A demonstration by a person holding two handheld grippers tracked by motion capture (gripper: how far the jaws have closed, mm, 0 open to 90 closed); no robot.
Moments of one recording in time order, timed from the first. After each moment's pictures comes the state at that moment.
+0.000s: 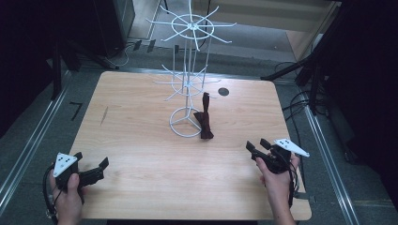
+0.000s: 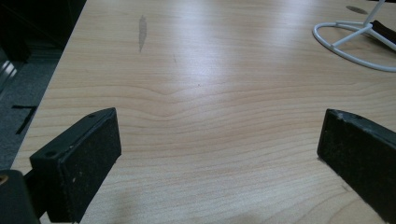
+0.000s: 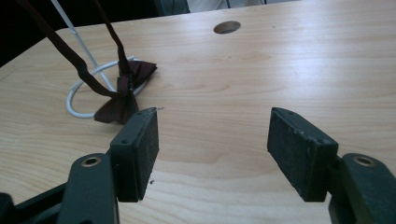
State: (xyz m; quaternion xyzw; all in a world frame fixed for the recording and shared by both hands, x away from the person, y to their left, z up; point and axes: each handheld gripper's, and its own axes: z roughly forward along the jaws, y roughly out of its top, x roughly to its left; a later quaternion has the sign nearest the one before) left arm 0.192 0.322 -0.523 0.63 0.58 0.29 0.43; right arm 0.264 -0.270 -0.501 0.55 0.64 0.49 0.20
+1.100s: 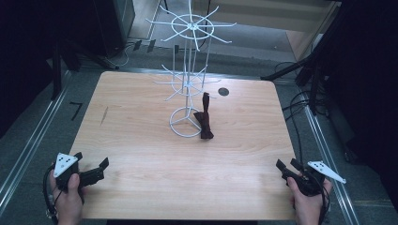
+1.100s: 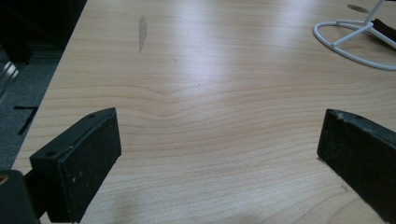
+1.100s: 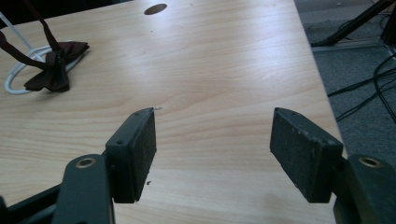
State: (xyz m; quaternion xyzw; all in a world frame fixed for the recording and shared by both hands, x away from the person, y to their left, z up) left arm 0.192 0.321 -0.522 0.63 0.58 0.30 0.42; right arm 0.212 -0.358 -0.526 0.60 0.61 0.46 0.23
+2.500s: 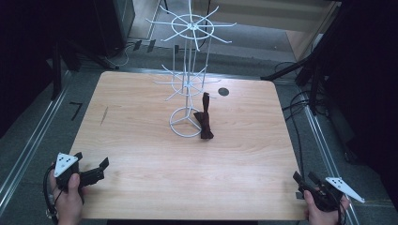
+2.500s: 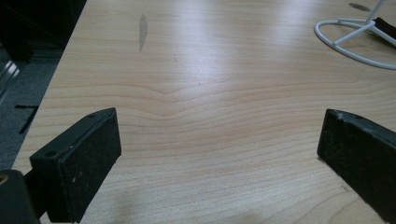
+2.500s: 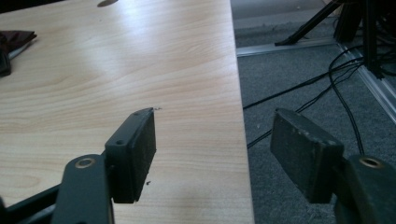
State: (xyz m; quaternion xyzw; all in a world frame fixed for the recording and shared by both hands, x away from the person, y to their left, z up) left arm 0.193 0.321 -0.522 0.64 0.58 0.30 0.42; right arm 0.180 -0.405 -0.552 0.62 0.59 0.44 0.26
